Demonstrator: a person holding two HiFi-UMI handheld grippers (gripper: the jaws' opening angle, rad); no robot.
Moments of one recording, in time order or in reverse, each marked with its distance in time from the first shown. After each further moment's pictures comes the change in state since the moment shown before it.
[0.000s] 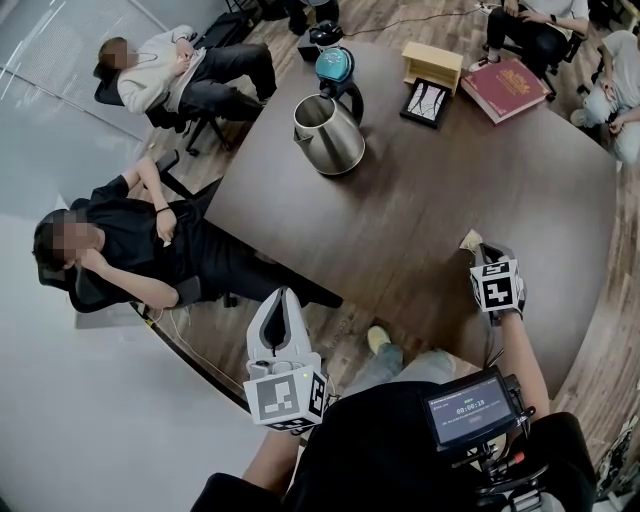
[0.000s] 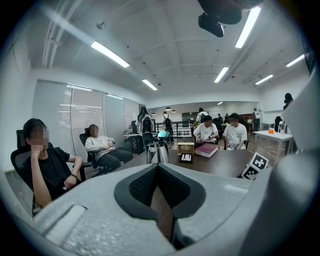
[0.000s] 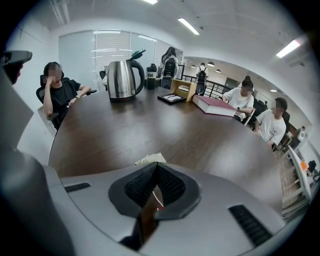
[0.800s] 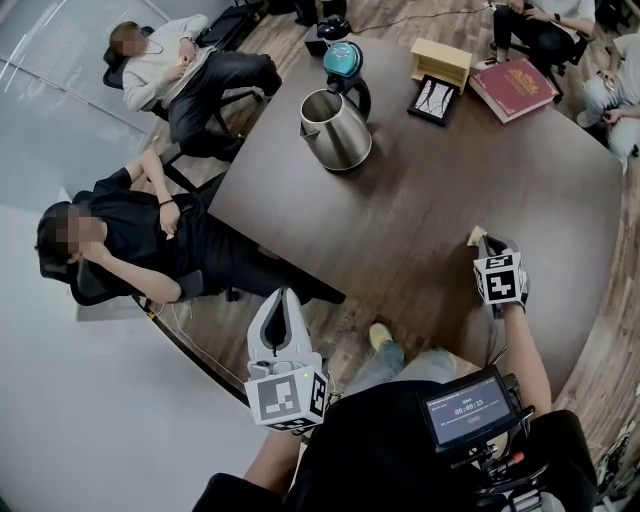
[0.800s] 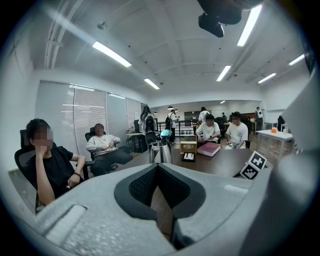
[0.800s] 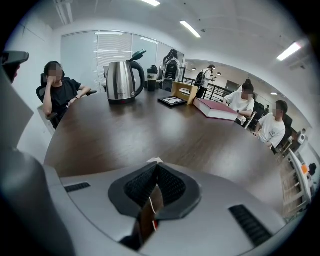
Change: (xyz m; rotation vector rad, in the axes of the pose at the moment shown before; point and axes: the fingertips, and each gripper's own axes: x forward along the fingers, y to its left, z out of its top) left arm -0.007 0.007 -0.002 -0.007 0.014 0.030; right arm 0.008 -0.003 0.016 -0.021 -0.024 -0.001
